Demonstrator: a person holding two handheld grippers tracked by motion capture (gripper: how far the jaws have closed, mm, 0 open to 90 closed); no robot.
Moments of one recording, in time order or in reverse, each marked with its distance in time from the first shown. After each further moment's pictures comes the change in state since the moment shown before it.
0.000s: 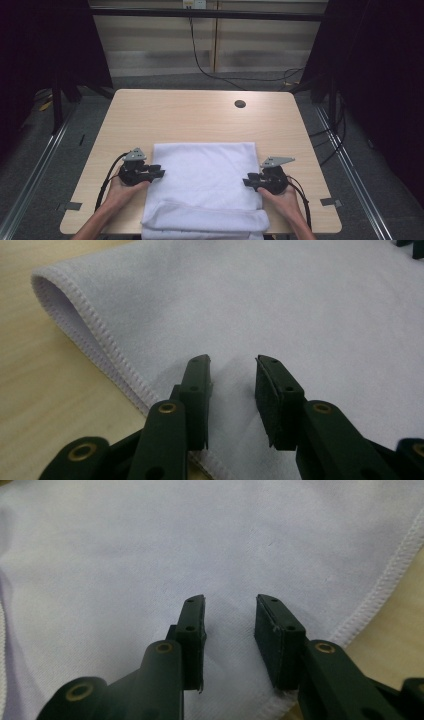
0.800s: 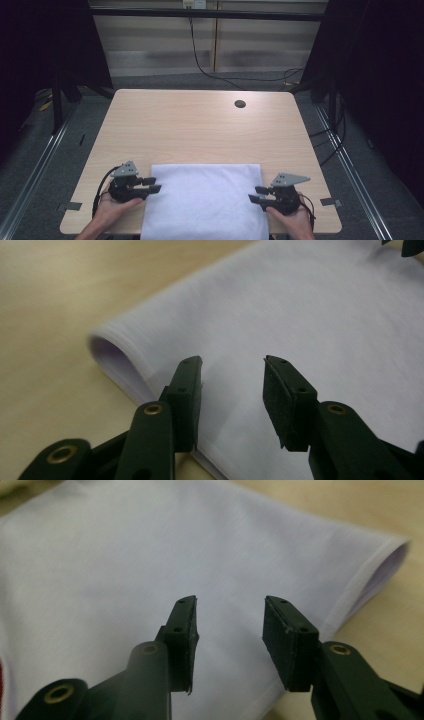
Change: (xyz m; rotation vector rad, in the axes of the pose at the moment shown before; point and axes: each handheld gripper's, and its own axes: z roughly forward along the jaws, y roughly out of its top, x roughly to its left) left arm -0.019 -0.003 -0.033 -0.031 -0.043 -0.007; right arm 0.029 -0.017 -0.042 -0.053 -0.012 -0.018
